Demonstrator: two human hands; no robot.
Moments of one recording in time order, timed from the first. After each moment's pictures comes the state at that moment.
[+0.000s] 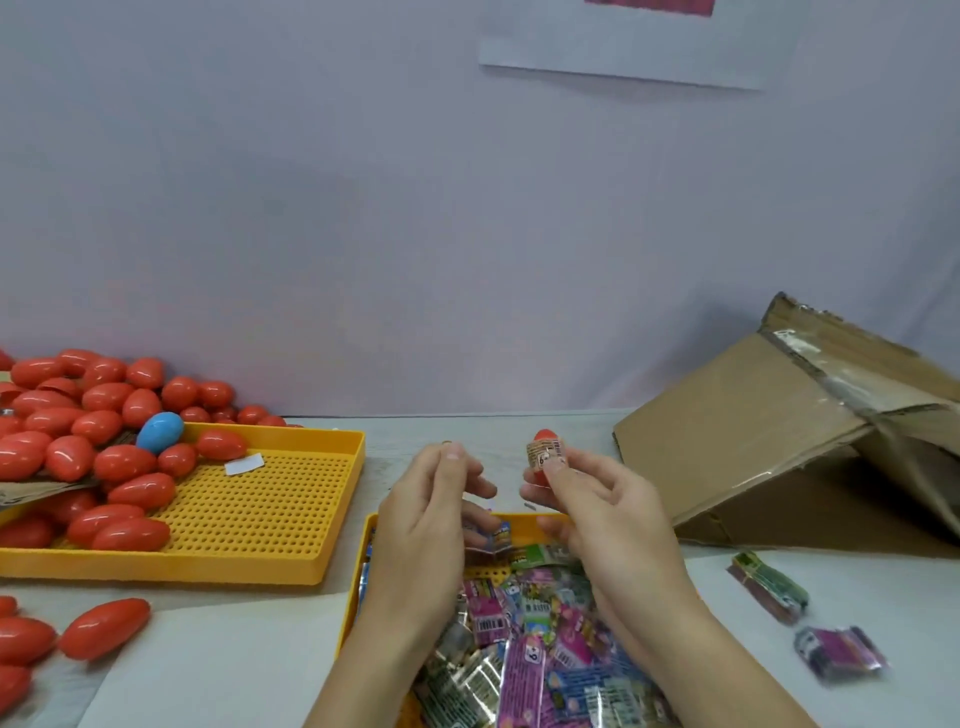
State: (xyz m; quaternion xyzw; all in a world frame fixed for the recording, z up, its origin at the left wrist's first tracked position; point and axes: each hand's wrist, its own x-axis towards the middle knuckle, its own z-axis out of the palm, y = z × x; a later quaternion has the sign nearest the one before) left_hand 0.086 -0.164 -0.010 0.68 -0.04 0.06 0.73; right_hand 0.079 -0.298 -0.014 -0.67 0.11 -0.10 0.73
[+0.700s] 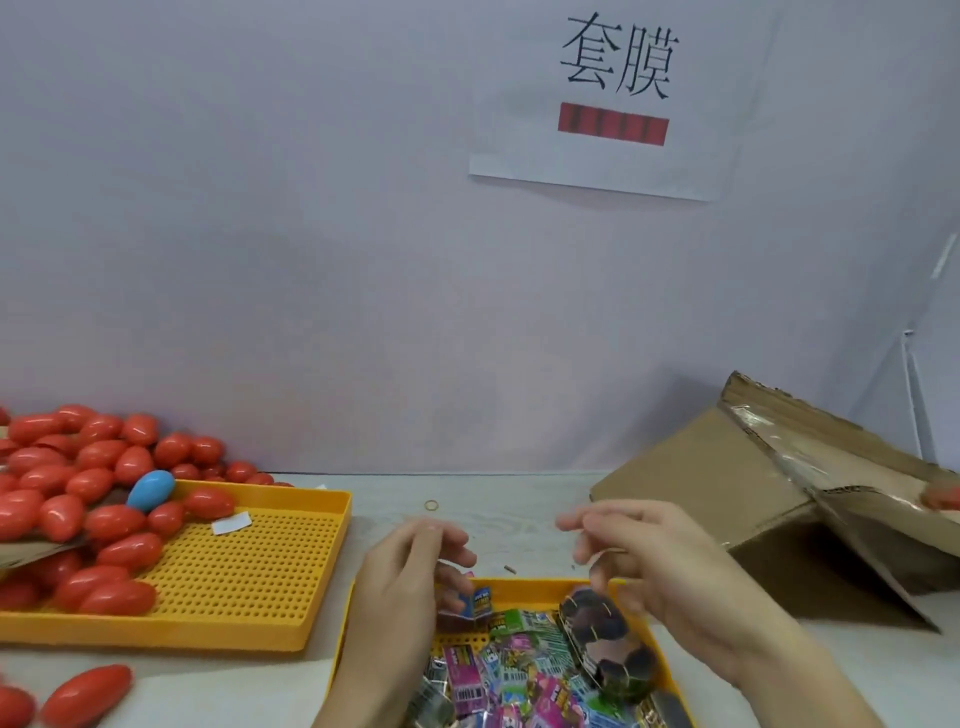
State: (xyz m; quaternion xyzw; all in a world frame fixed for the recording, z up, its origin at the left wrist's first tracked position) left_hand 0.099 -0.161 -0.014 0.67 -0.02 0.04 0.74; right_hand 0.068 -0.363 0.046 -0.76 0.06 0.03 0.65
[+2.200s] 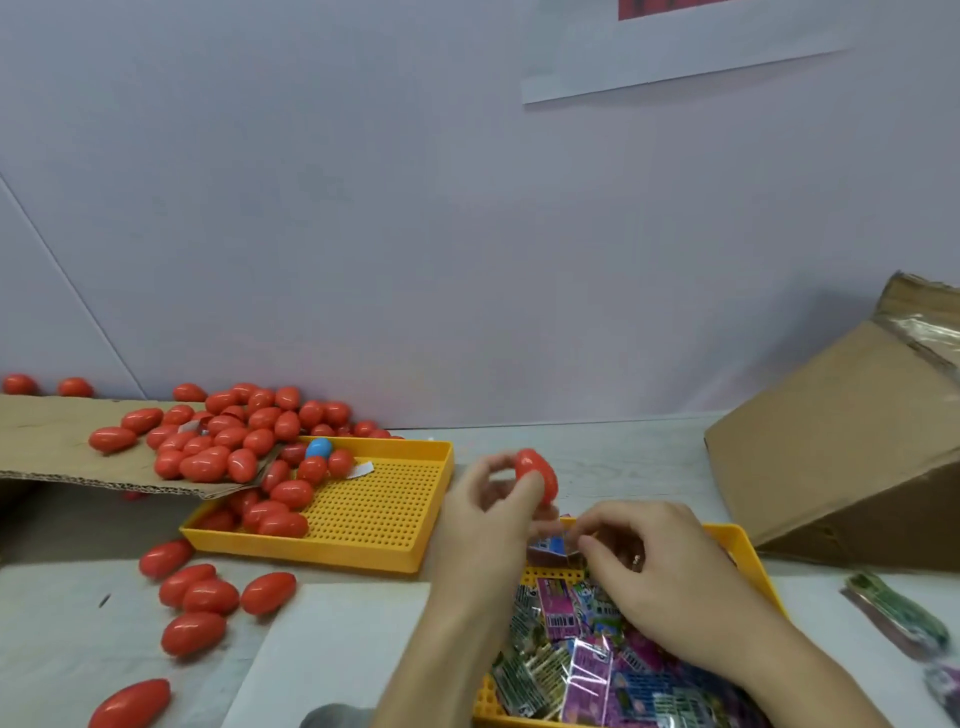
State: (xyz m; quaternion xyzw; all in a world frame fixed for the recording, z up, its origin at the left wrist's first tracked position) left_hand 0.083 -0.168 0.000 0.65 0.06 0.06 0.76; right_hand 0.075 -0.322 -0.019 -0.88 -0.17 -0.06 0.43
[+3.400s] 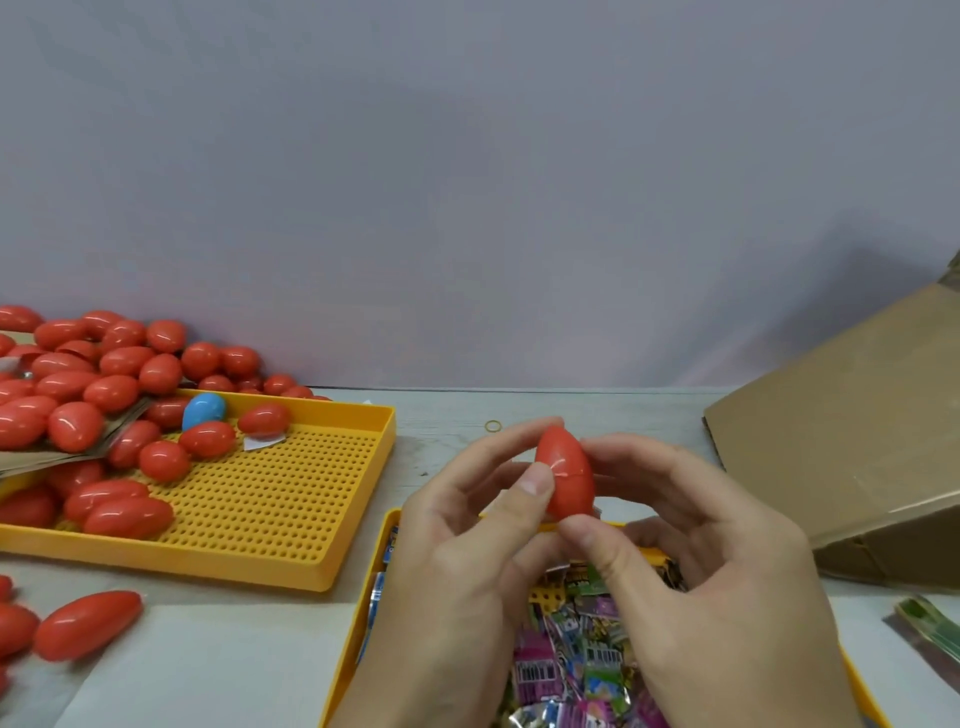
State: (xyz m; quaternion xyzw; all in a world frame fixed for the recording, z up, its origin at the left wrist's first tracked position) left_hand 0.095 -0.175 -0.023 0.47 -0.09 0.01 0.88; right_hand 0.083 -0.302 -0.038 -0.75 -0.15 -0.28 0.58
